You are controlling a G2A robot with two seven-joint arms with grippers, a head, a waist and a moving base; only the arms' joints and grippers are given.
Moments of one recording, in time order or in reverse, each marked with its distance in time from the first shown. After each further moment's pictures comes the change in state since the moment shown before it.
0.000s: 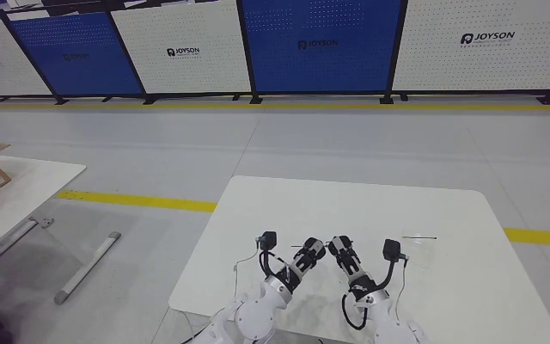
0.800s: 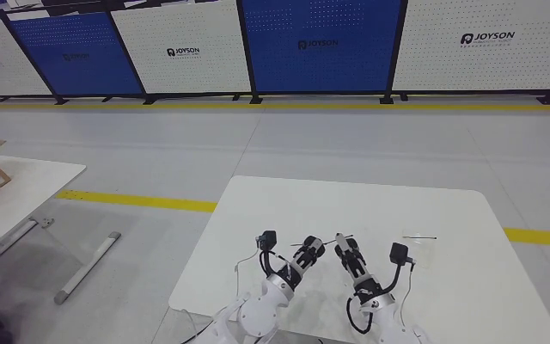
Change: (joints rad) left arm -0.011 -0.010 0.008 0.006 -0.024 0.046 0.024; right arm -0.032 0.004 0.027 -0.017 -0.019 -0.043 -0.023
